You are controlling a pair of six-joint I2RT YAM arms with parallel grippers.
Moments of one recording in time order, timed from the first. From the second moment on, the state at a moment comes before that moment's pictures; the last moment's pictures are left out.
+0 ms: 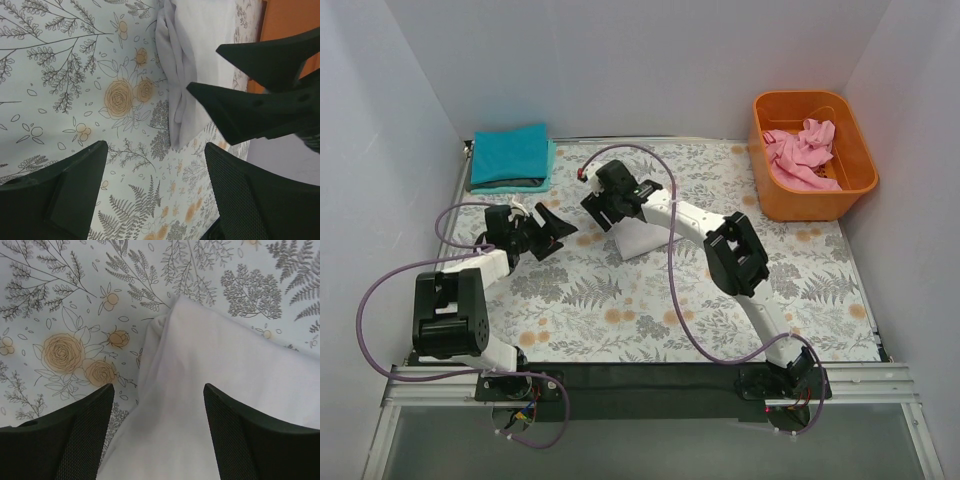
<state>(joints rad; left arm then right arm) 0.08 1.51 0.66 0.20 0.62 -0.73 0.79 2.31 2.00 -0.46 0.00 -0.11</state>
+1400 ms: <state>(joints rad) -0.30 1.98 0.70 1.02 0.42 -0.87 0.63 2.41 2.08 -0.40 -0.09 0.24</state>
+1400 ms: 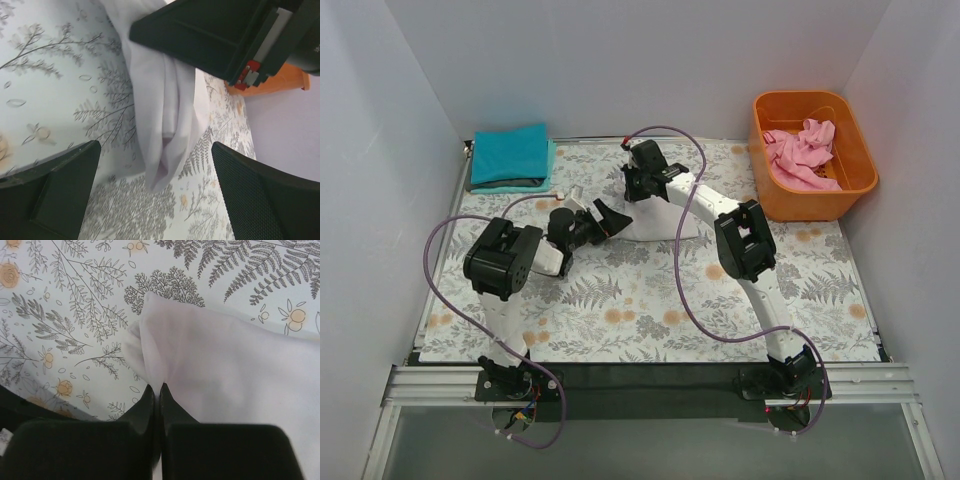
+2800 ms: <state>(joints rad) -0.13 2.32 1.71 -0.07 0.21 -0.30 0.29 2.10 1.83 -0.38 -0.06 0.23</state>
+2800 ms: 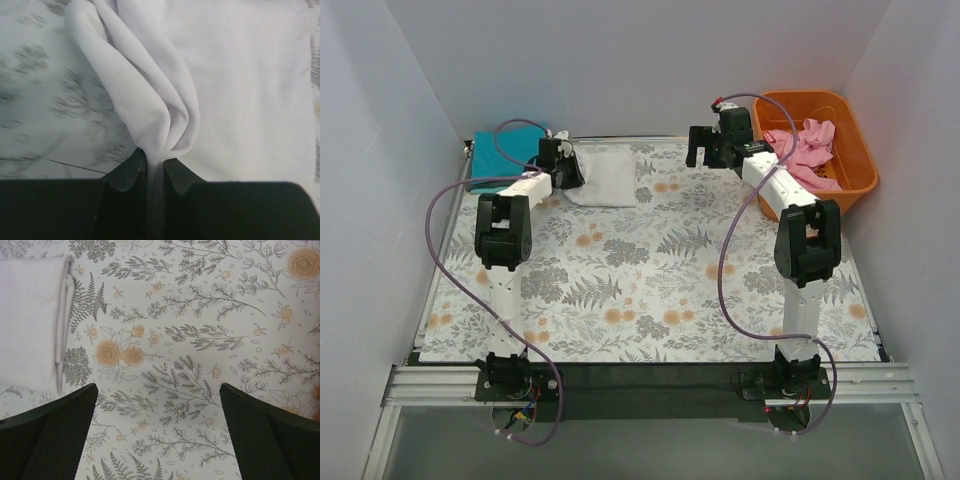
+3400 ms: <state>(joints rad) -0.09 2.47 2.18 -0.31 -0.02 0.05 0.31 2.04 1.70 -0.38 -0.12 0.18</state>
